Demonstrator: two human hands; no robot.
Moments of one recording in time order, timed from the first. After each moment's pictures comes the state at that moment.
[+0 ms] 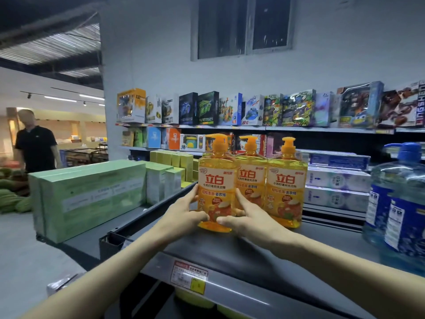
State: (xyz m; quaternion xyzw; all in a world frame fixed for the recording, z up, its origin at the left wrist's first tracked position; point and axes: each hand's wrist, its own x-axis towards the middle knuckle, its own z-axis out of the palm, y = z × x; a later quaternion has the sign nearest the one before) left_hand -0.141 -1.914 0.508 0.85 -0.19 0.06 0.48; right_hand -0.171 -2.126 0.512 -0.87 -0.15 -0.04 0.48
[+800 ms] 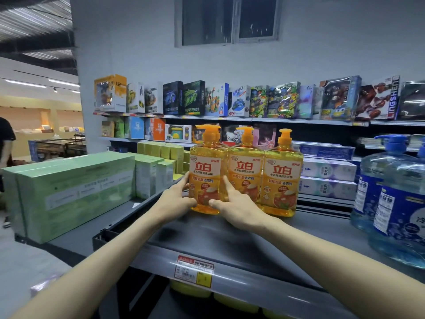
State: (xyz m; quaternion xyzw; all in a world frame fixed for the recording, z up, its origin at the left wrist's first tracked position) left_hand -0.091 -1.898 0.511 0.87 -0.18 0.04 0.46; right_hand -0.137 -2.090 0.515 -0.93 -0.07 -0.07 0.35
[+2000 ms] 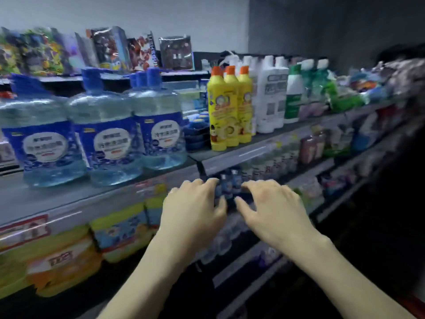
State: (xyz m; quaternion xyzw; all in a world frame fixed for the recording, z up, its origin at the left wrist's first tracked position) left_hand -0.583 -2.381 0.465 0.80 -0.57 0.09 0.15; right_hand -0.730 -2.466 0.450 -0.89 0.41 -0.19 -0.01
